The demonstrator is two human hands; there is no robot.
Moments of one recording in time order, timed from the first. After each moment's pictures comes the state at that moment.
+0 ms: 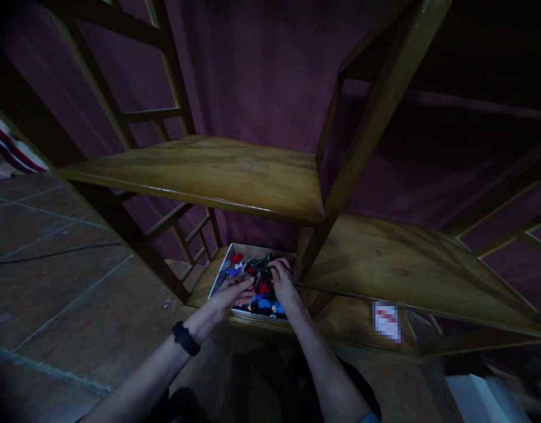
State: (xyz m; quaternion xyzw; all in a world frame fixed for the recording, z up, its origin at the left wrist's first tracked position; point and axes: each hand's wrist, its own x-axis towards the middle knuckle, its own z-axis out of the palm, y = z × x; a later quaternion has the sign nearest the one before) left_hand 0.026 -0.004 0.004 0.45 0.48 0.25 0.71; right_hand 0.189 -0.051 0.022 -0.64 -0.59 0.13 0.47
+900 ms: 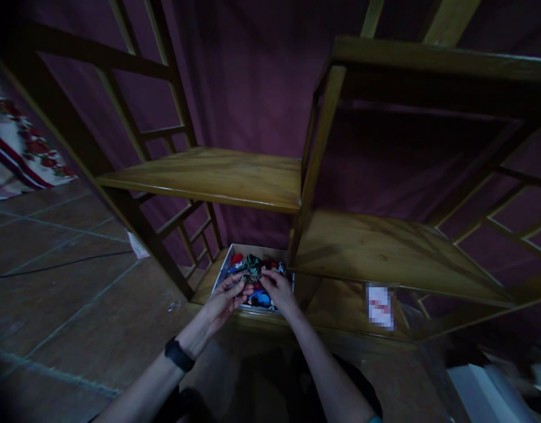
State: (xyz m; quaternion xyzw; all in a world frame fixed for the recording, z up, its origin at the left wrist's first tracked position) left_hand 0.008 -0.047 0.022 0.35 0.38 0.36 0.78; right_hand 0.178 -0.081 -0.004 -0.58 -0.50 0.34 0.54
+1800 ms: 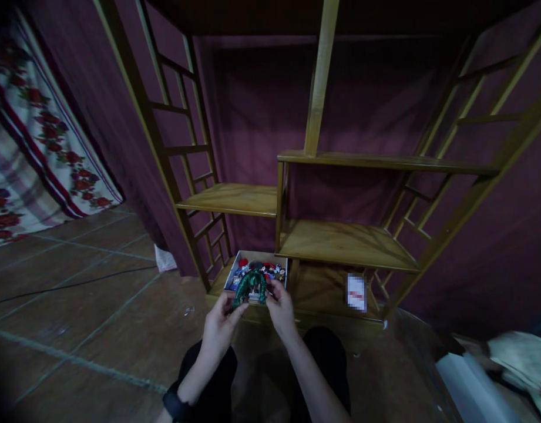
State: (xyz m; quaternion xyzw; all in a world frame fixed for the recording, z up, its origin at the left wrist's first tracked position) left_hand -0.018 -0.225 0.120 0.68 0.42 0.46 0.39; right_hand 0.131 -0.232 0.093 -0.46 -0.42 0.35 0.70
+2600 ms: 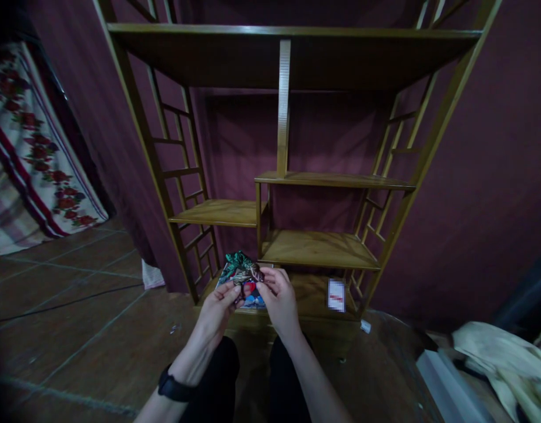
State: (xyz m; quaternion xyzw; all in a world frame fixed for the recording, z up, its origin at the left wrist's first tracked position) left_hand 0.025 -0.257 0.195 0.41 0.31 0.49 0.70; right_hand 0.161 -0.313 0.206 -0.44 -0.51 0.22 0.71
